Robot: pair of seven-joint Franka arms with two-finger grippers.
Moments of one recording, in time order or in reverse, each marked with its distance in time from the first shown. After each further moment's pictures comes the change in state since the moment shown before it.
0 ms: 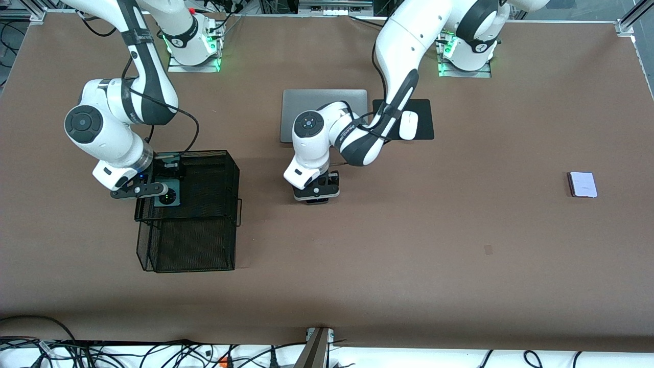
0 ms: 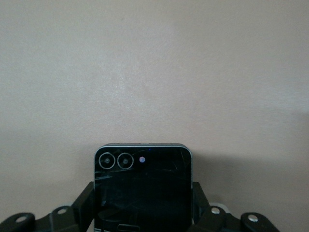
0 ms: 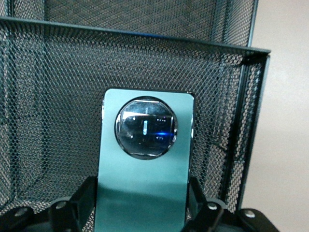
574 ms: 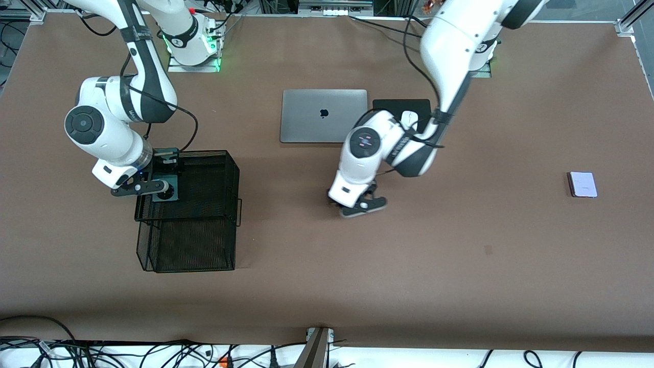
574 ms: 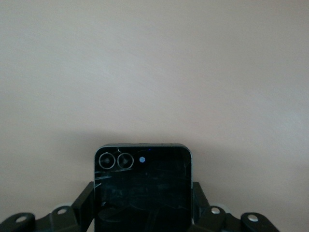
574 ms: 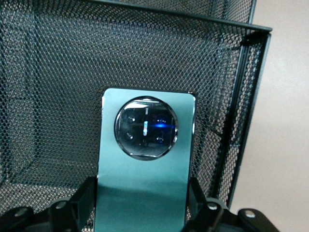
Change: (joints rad) left arm 0.204 -0.179 -0.125 -0.207 0.000 0.038 0.013; right arm 0.000 -0.010 0.001 -0.011 -0.037 -0.046 0.004
